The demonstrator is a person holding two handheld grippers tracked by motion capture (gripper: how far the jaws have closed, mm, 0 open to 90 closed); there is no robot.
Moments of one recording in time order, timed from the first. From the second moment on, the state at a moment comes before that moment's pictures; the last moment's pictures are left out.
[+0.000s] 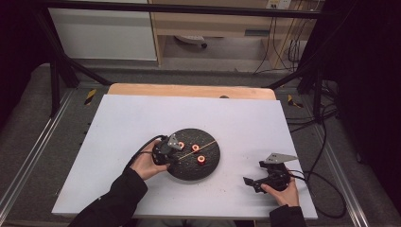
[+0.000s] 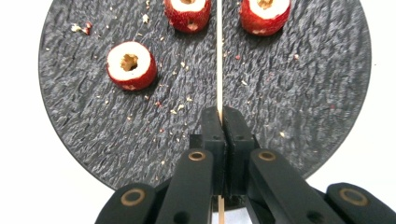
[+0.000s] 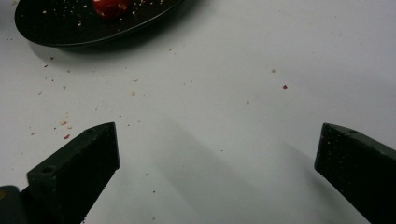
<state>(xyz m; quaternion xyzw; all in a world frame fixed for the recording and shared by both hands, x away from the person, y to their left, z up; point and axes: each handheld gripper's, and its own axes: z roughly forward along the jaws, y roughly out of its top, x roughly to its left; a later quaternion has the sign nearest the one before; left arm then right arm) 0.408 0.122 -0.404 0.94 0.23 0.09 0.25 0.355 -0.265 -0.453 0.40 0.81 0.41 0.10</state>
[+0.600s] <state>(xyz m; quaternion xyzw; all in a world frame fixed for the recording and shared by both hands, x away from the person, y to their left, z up) 0.376 0.156 -0.401 0.89 0.29 0.12 0.33 0.355 -0.265 -0.453 0.41 0.81 0.41 0.10</state>
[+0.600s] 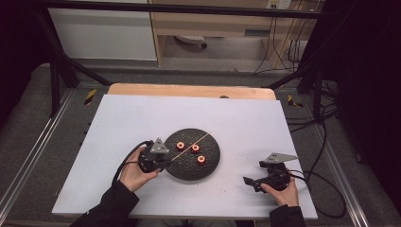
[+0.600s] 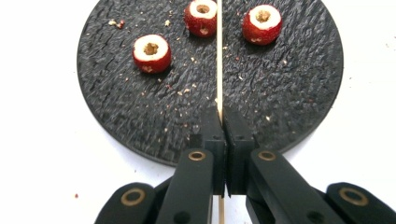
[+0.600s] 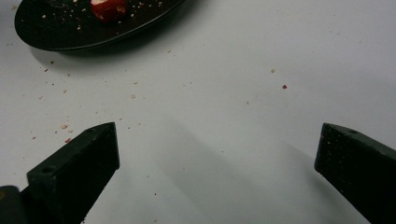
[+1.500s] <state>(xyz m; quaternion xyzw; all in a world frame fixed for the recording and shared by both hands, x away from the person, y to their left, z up) 0.342 0.203 -0.417 0.84 0.33 0.14 0.41 0.366 -0.233 -0.433 0.41 0.82 0.40 0.10</state>
